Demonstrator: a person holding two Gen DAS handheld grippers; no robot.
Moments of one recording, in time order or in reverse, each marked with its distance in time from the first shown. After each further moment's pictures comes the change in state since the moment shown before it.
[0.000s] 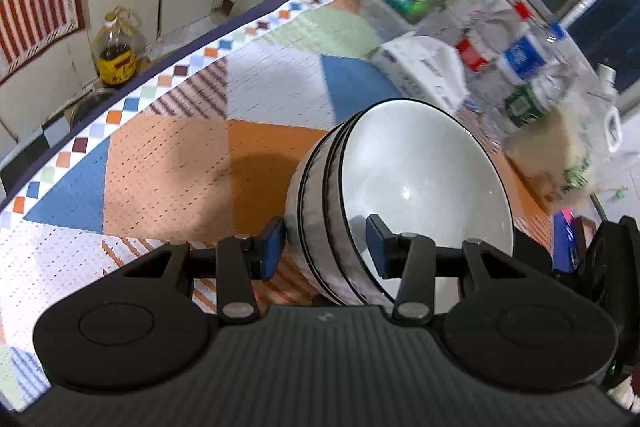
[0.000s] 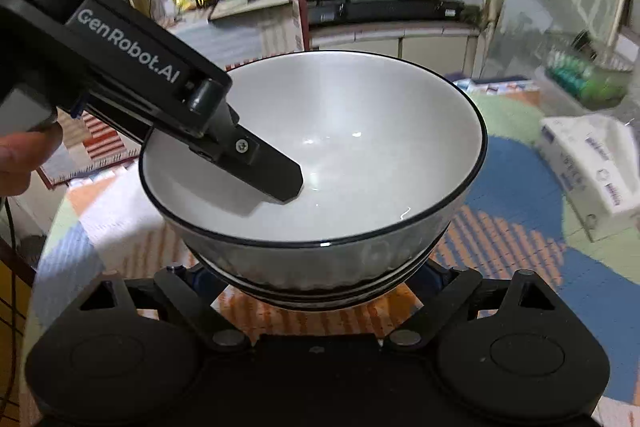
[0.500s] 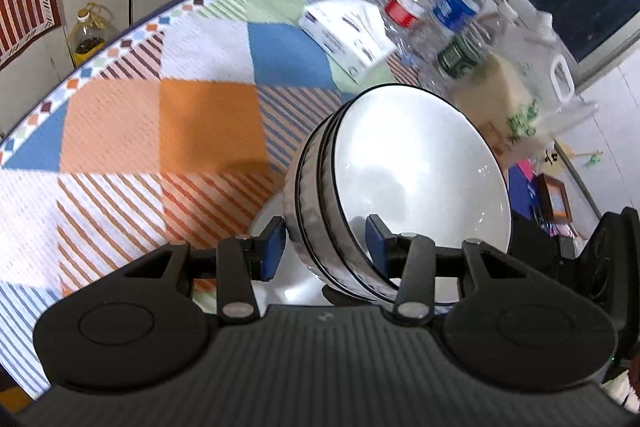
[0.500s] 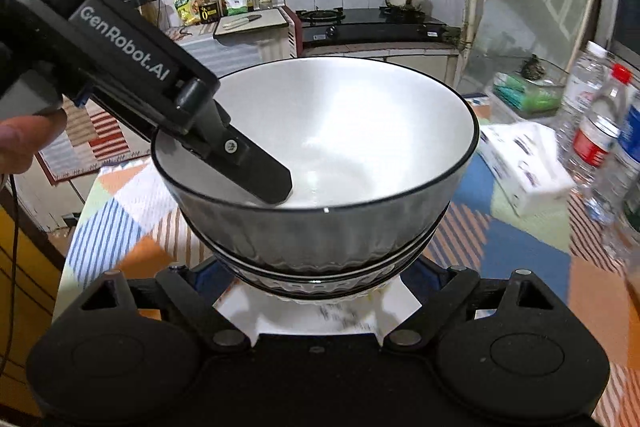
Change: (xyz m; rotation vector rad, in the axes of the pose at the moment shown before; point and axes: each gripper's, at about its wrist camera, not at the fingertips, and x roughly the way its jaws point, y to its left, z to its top) left arm -0.029 -0.082 -0.055 0.036 0.051 -0.041; right arm -0.102 -0.003 -0.039 -0.028 -0.026 -0.044
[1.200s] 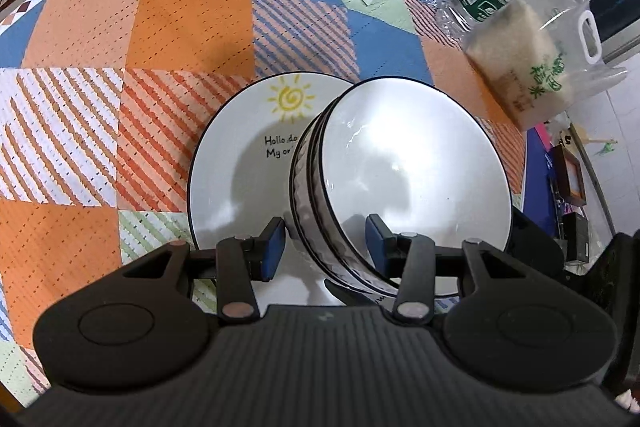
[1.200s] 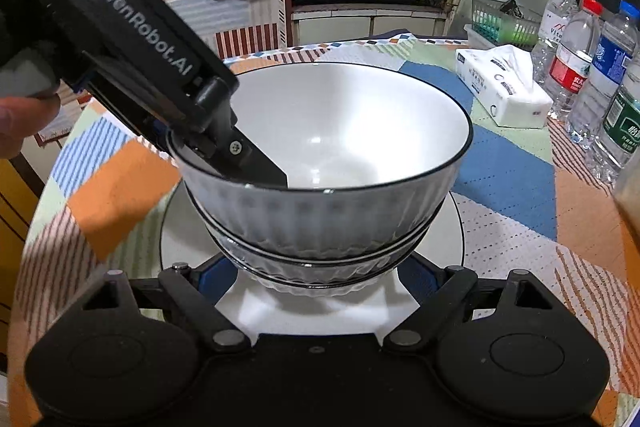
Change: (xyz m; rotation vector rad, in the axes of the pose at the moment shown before) left arm 0.061 -0.008 -0.056 -0.083 0.083 0.019; right arm -0.004 -0.006 -0.079 -0.017 0.080 -0.045
